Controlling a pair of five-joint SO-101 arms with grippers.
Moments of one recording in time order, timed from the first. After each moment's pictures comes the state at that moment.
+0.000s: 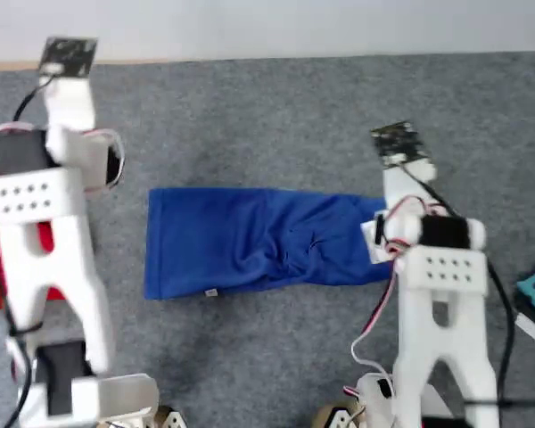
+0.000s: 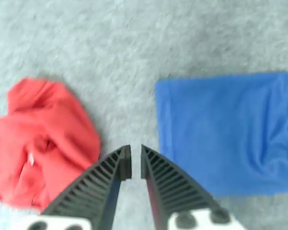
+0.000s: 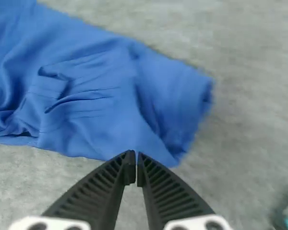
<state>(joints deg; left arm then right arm) -13.6 -6.4 -13.0 99.1 -2.2 1.0 -29.2 33.0 70.0 20.0</state>
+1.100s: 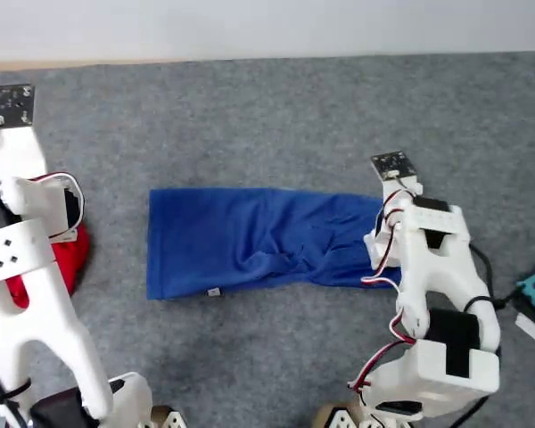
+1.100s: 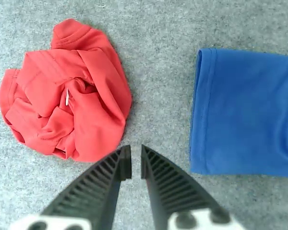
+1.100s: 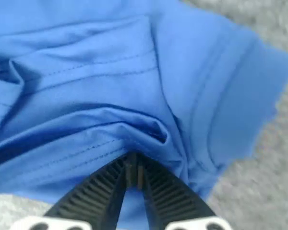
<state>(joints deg) -24.2 -20.4 1.5 99.2 -3.6 7.6 4.1 30.9 55.8 21.9</state>
